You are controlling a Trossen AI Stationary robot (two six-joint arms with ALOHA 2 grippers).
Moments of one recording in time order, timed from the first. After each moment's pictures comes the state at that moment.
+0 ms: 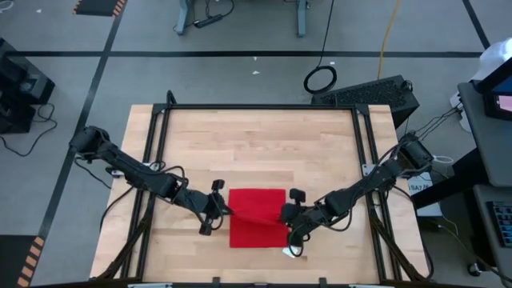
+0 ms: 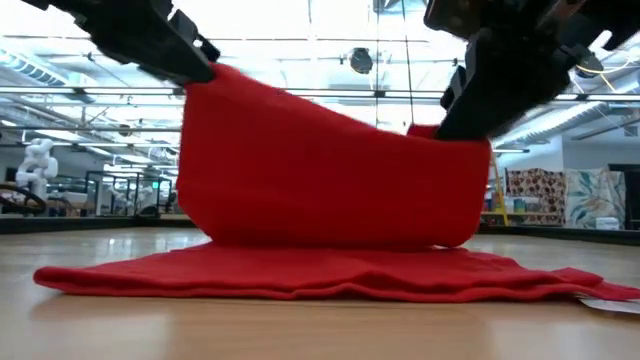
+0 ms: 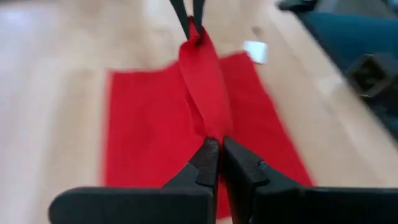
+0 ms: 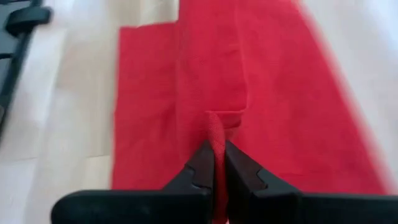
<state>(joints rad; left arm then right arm) -0.45 1.33 0.71 0.02 -0.20 -0.10 0.50 1.65 0.93 -0.14 0.36 0.54</state>
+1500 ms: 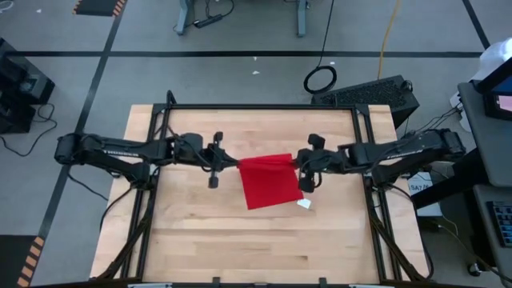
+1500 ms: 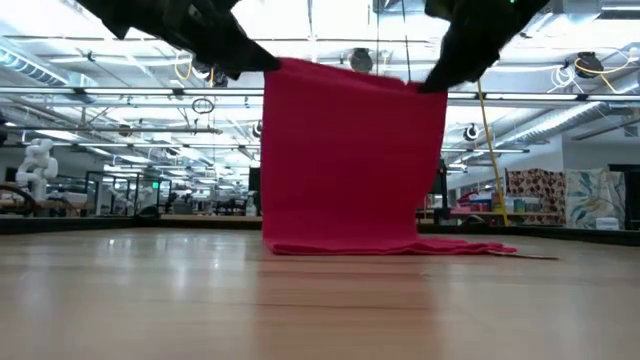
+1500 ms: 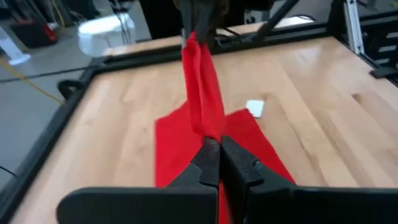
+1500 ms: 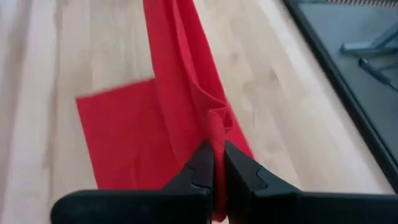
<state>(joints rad) 0.06 1.15 0.71 0.06 0.09 0.19 0.11 1.22 0.93 -0.51 0.36 0.17</state>
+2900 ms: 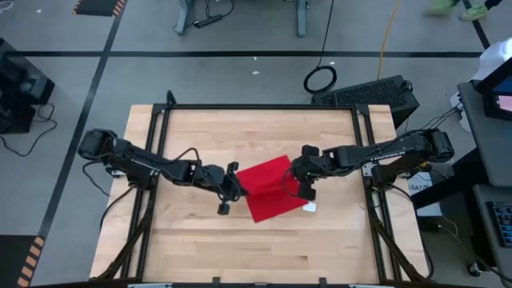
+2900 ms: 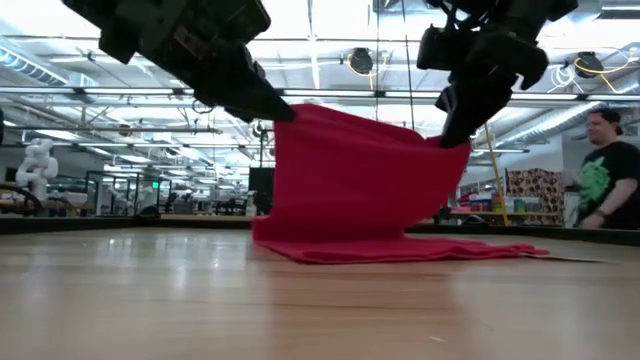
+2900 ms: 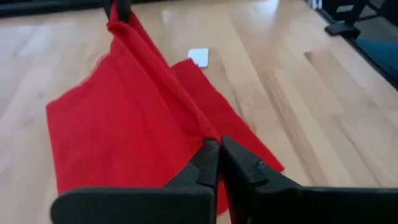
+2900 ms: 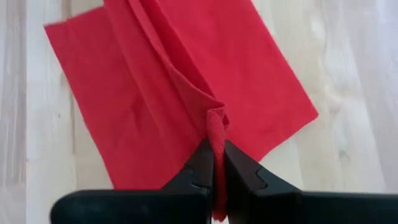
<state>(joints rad) -0.17 1.47 0.71 0.24 0.03 0.03 0.07 1.37 0.93 -0.65 0.15 0.17</state>
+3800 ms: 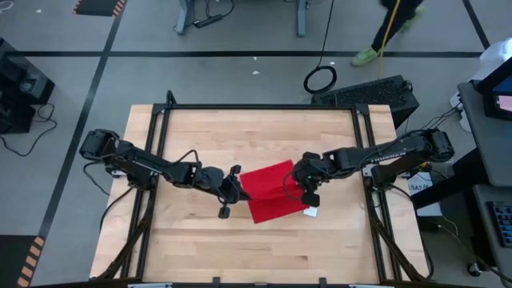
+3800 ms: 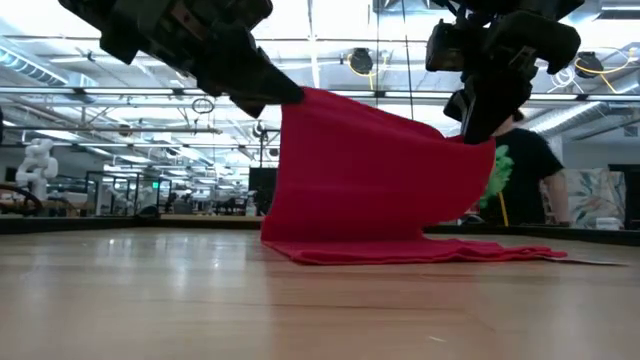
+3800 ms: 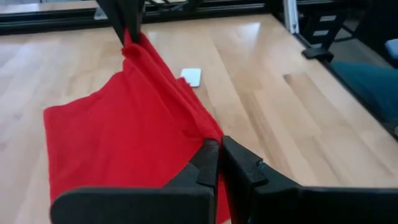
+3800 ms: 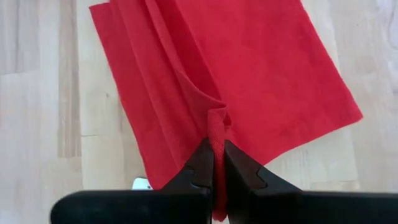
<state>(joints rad) -0.19 1.48 0.71 0.32 0.06 0.00 0.11 1.37 0.93 -0.68 0.02 0.24</state>
